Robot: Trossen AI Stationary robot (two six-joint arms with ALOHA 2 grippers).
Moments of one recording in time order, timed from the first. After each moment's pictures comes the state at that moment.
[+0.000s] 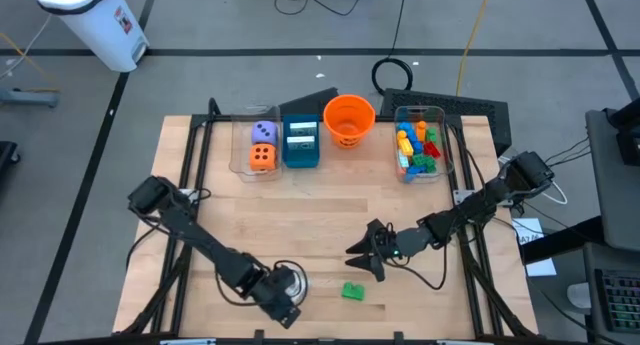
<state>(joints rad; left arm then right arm) -0.66 1.85 1.21 -0.35 0.07 -1.55 0.48 1.53 0.59 0.68 0.26 0.88</state>
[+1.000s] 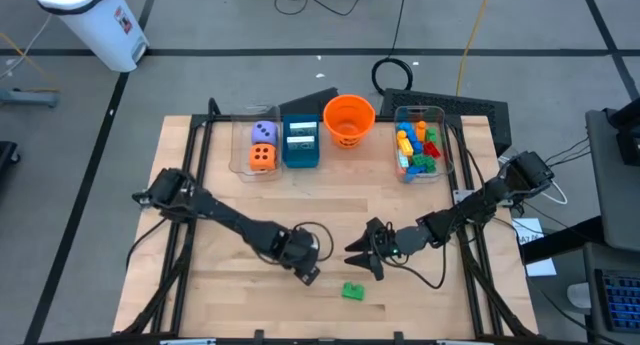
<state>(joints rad) -0.39 1.92 1.19 -0.44 0.03 -1.25 0.46 1.53 0.59 0.69 0.26 0.85</state>
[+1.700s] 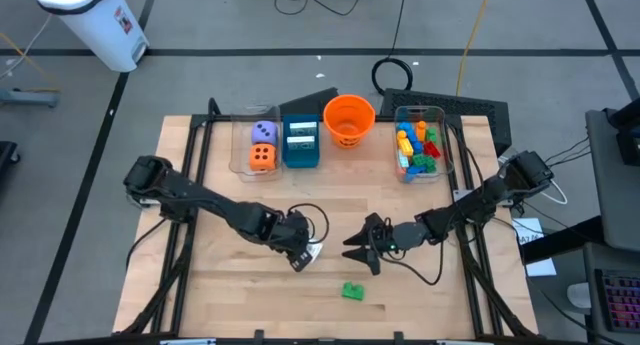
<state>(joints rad) -0.32 1.71 1.19 -0.60 -0.06 -1.01 0.43 1.53 0.59 0.68 0.27 0.82</state>
